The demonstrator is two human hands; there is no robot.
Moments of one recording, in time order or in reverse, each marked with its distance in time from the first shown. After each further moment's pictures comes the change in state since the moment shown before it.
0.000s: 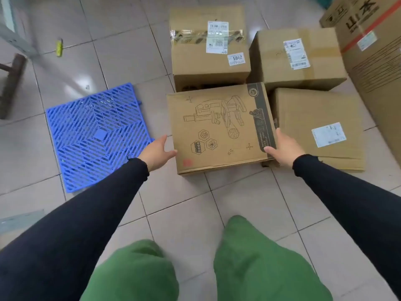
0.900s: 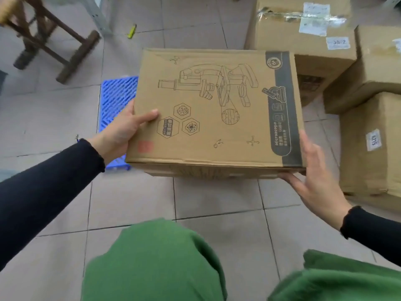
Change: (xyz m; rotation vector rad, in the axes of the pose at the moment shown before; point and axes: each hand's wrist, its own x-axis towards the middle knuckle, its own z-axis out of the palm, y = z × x) left_hand -0.017 -0.200 -0.050 -1.080 0.379 0.153; right_hand -0.063 -0.113 0.146 0.282 0.288 -0.697
